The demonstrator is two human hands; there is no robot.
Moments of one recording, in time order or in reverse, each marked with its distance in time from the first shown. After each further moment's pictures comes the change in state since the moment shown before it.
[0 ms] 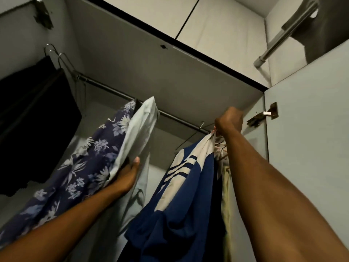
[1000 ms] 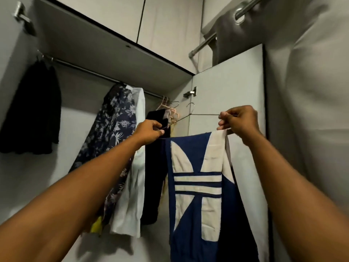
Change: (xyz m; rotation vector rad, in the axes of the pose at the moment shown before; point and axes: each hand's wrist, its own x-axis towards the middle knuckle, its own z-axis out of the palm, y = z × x) left_hand -0.282 0.303 -0.066 0.218 -0.438 0.188; right_hand -0.231 -0.087 -0.449 0.202 -0.263 0.223
